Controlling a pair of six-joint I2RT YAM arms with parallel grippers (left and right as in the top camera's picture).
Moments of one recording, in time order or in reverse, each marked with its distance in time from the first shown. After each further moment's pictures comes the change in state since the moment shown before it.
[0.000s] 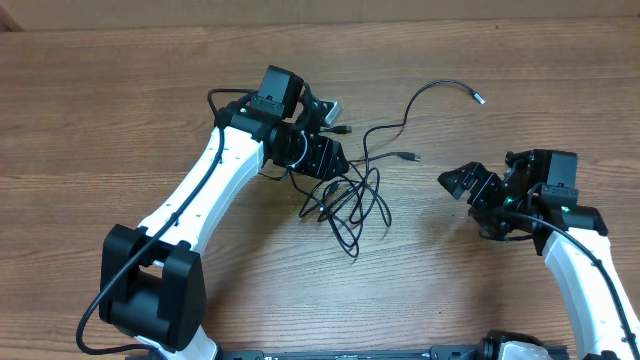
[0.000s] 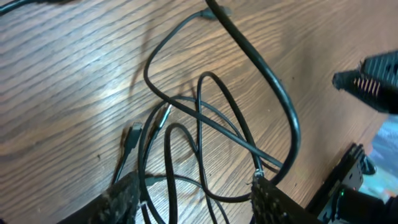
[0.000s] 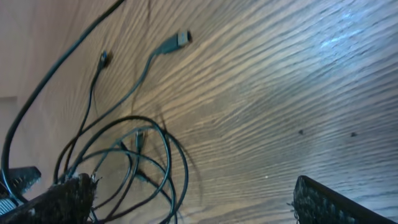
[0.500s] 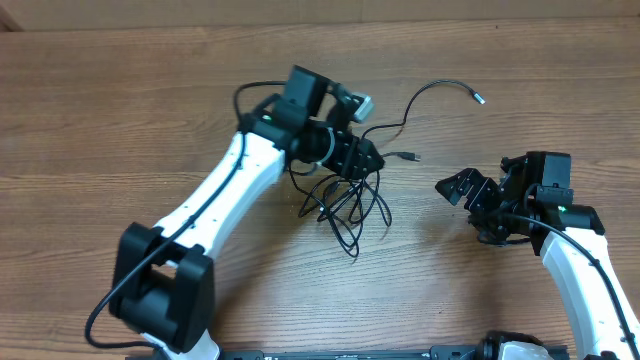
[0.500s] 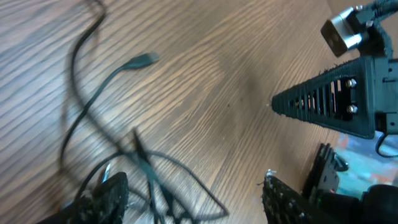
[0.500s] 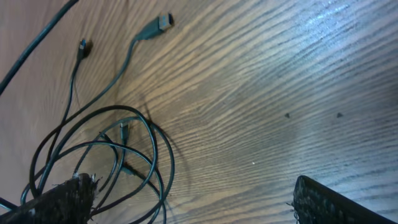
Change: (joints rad) left arm -0.103 0.018 0.000 0.208 0.108 0.009; right arm 0.018 0.000 0.000 -0.057 0.039 -0.005
